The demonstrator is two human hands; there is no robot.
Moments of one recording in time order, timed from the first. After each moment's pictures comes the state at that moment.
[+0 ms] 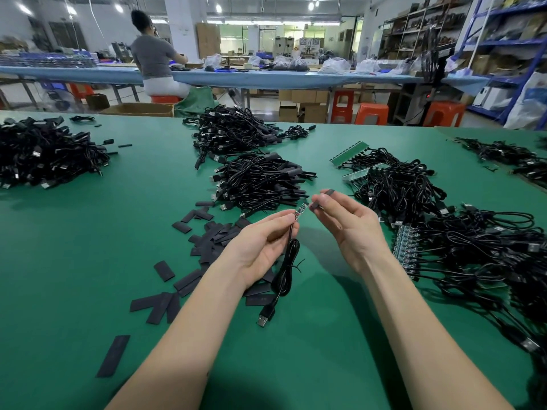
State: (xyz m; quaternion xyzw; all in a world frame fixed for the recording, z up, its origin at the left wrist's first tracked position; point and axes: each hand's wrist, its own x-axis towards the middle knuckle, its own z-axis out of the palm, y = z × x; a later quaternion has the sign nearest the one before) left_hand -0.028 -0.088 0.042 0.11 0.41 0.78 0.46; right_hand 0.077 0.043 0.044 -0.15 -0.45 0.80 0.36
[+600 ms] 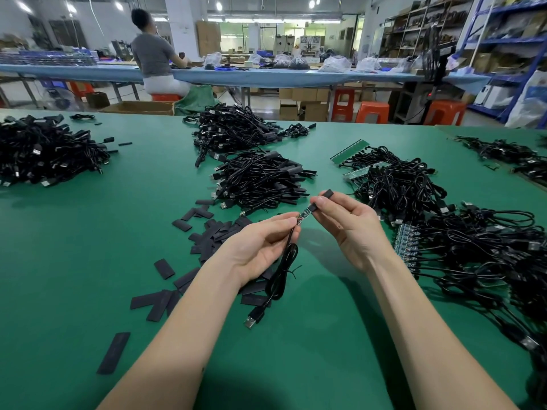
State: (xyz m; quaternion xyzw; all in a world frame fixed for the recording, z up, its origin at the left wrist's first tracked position) left_hand -0.029 -0.094 0.046 0.12 0.44 0.74 0.50; right_hand 0.083 0.043 0.045 -0.14 -0.48 0.80 0.33
